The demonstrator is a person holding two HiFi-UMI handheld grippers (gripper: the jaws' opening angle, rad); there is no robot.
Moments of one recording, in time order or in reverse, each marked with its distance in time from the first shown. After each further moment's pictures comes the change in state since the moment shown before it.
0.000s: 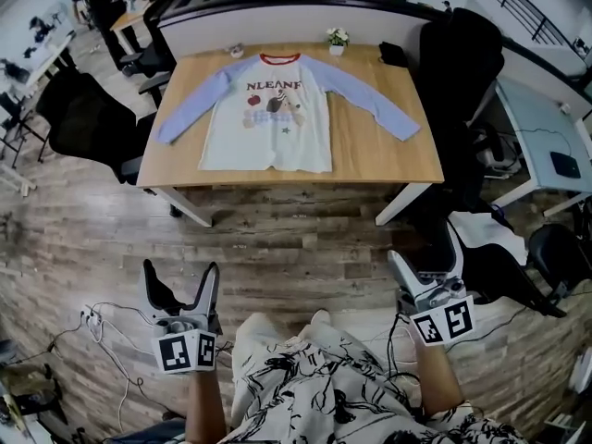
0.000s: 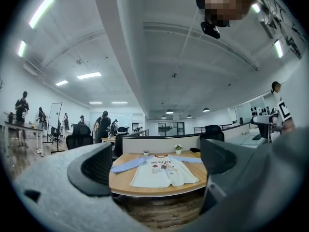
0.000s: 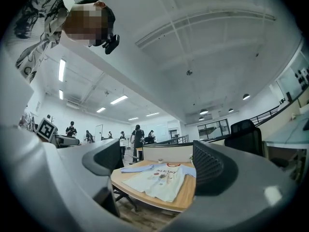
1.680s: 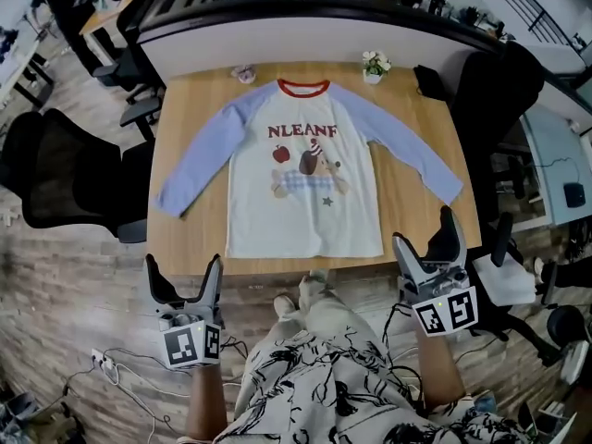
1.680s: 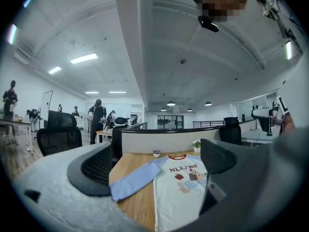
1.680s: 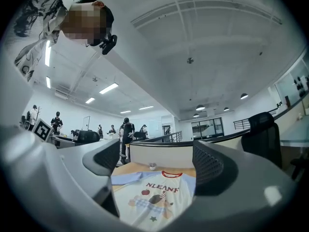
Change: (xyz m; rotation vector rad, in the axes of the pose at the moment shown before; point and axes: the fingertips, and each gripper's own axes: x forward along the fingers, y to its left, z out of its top) left arm 0.360 0.194 -0.044 -0.018 0.100 -0.044; right arm 0.384 -0.030 -0.068 -0.040 0.061 -0.103
